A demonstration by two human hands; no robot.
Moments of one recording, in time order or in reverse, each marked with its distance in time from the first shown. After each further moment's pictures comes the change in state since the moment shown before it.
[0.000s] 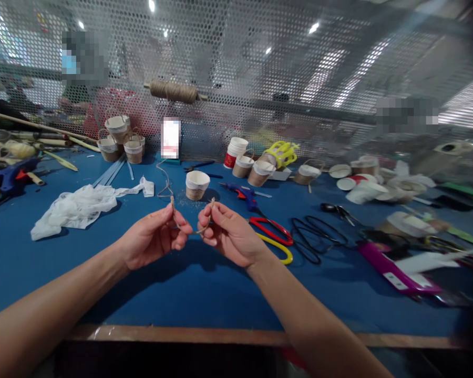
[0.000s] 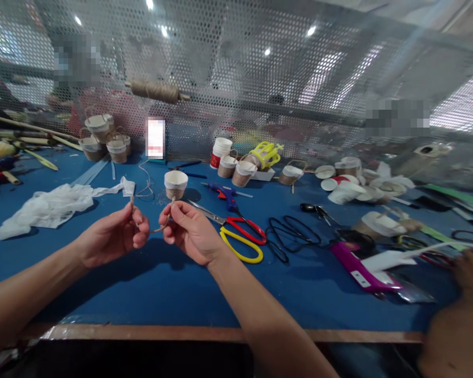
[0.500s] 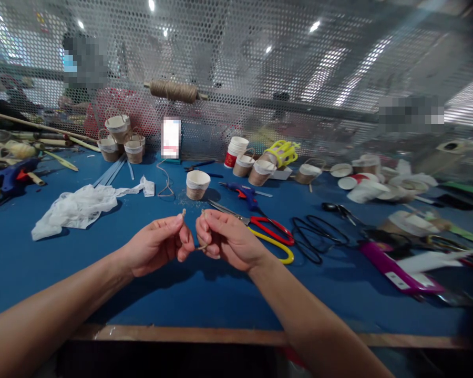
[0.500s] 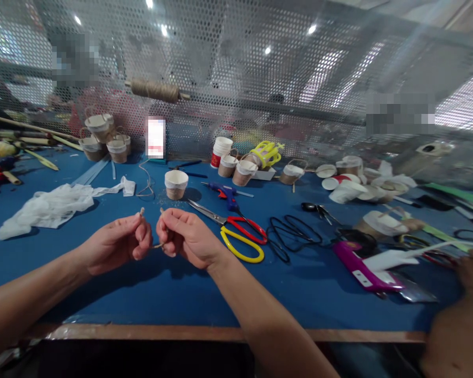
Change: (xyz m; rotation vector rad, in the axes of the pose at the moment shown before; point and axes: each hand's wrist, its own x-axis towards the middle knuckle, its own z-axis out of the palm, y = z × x) left_hand -0.003 -0.010 0.004 0.074 -0.059 -0.014; right_hand -0.003 0.000 0.004 -0.084 -0.094 0.117
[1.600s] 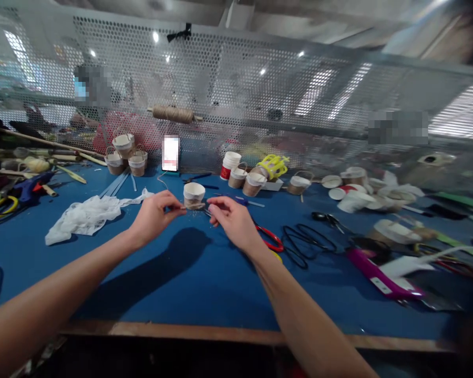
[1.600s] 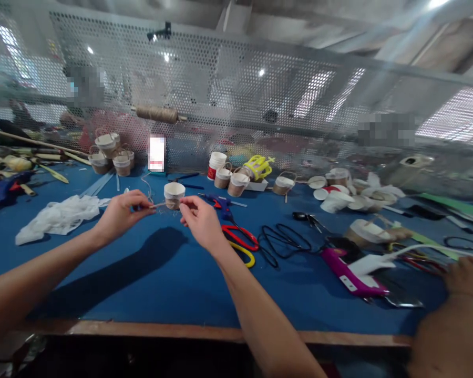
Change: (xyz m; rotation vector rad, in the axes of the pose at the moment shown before) left_hand 0.037 0.032 -0.018 1.510 0.393 0.732; right_hand 0.008 -0.023 -0.021 -0.916 0.539 -0.372
